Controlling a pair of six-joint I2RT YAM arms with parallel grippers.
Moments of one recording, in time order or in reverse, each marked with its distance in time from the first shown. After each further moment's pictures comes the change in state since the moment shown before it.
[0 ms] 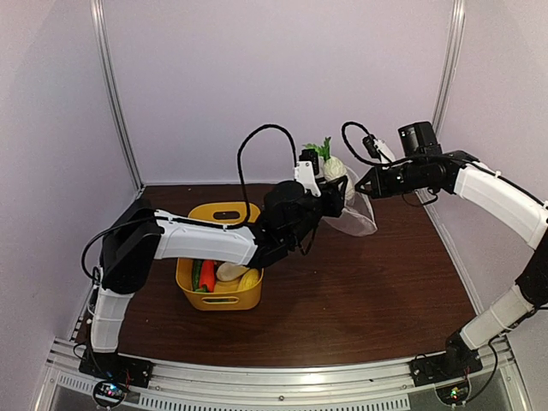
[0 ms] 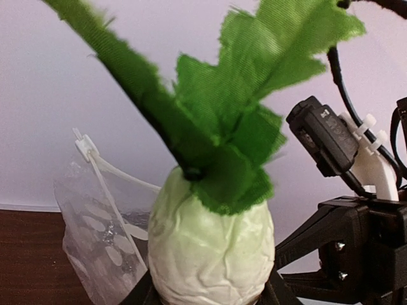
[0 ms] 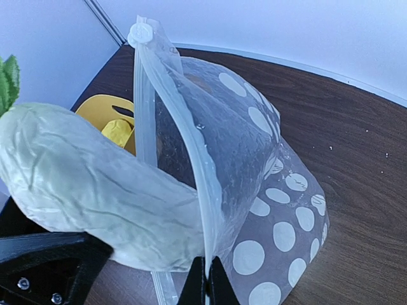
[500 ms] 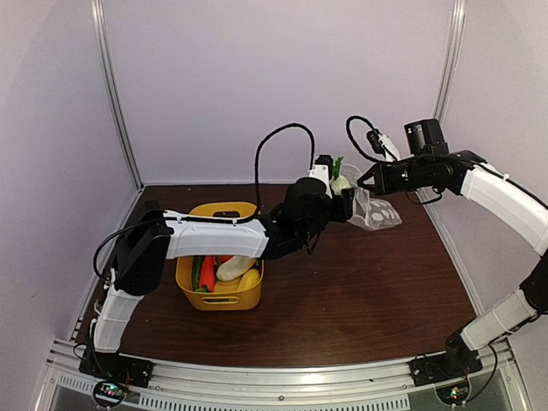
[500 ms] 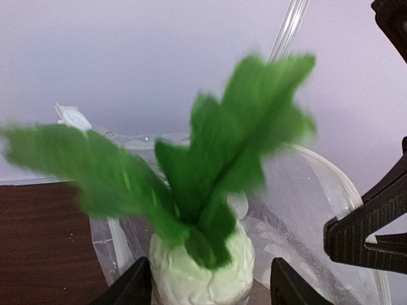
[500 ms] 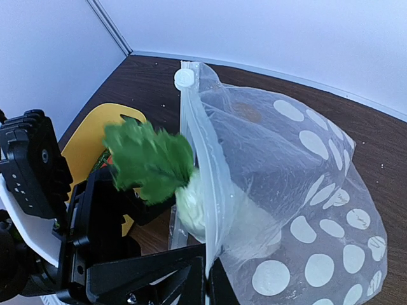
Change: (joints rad) left arm -0.001 0.093 0.200 -0.346 -0.048 0.003; right arm 0.000 -0.049 -0.010 0.015 0.000 -0.002
